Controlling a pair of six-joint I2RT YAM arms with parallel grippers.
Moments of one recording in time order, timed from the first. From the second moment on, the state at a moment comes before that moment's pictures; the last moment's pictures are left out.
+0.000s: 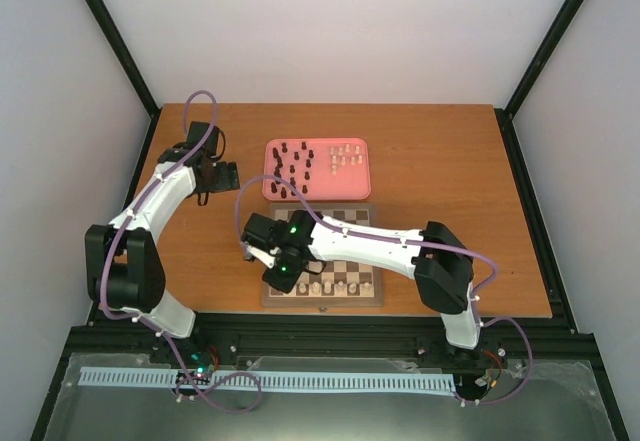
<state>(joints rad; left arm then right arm) -0.12 1.56 1.23 -0.78 -0.19 -0.32 1.22 1.96 1.65 -1.00 -0.11 0.09</state>
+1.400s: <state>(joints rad) -0.12 1.54 1.21 -0.78 -0.18 -0.32 1.22 2.02 1.60 -0.99 -0.06 0.08</state>
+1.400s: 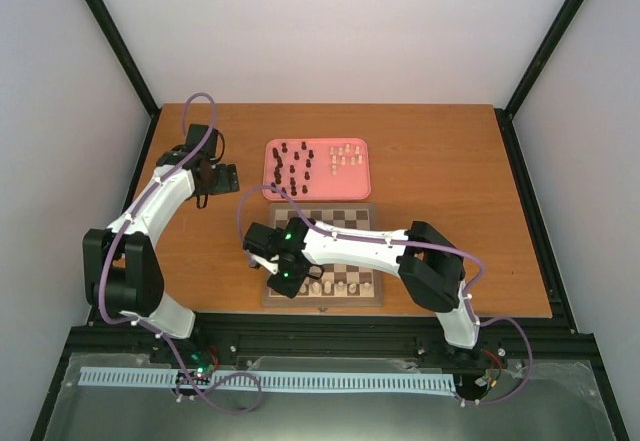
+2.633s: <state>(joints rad) -0.12 1.55 1.21 -0.78 -0.19 -0.32 1.21 2.00 1.71 -1.00 -0.06 -0.06</state>
